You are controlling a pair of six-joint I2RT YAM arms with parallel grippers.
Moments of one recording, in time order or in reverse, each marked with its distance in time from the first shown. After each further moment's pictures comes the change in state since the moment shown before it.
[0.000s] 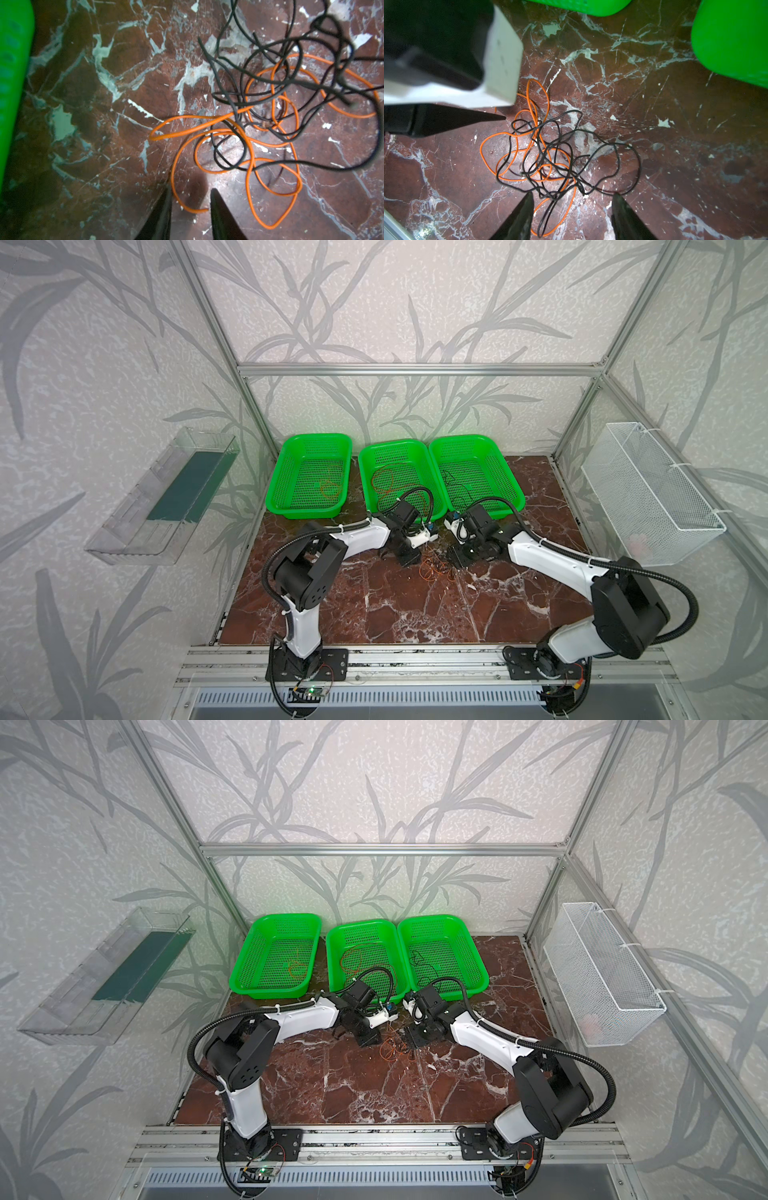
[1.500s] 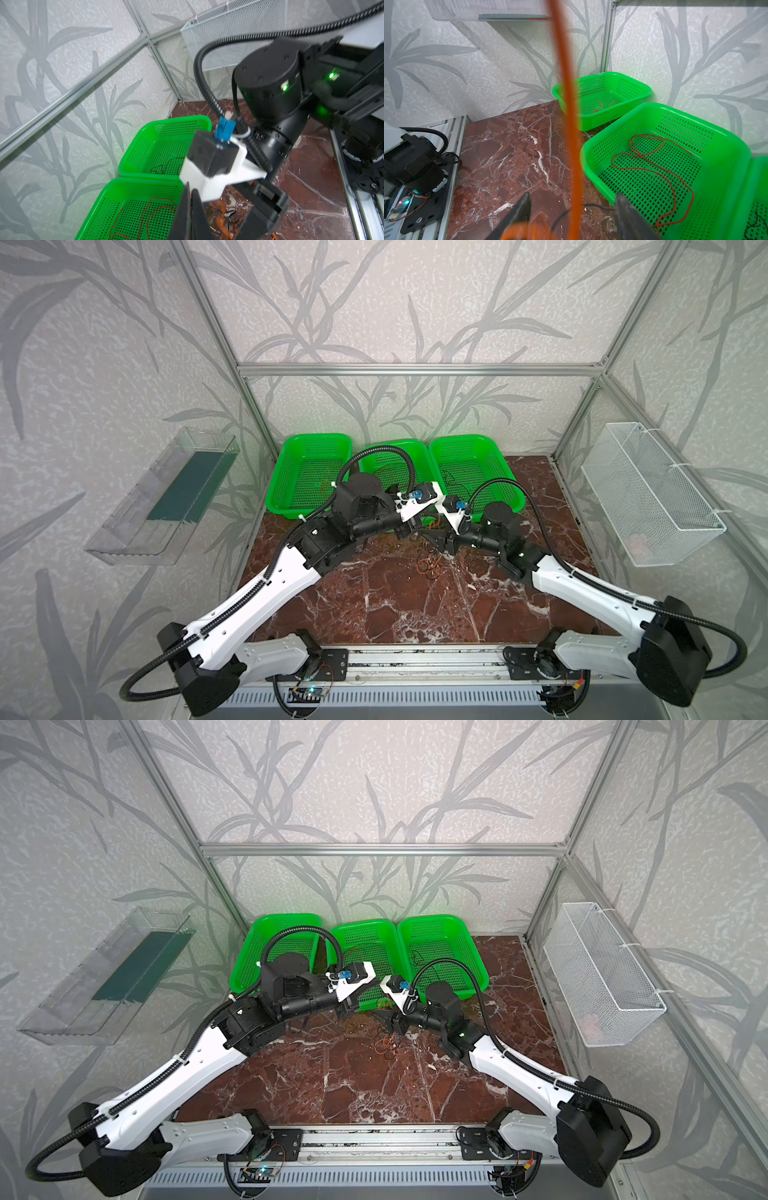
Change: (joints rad) left arm -0.121 -0.705 0.153 0.148 -0.040 0.071; right arm 0.089 -0.245 -0.136 0.775 -0.291 -0.206
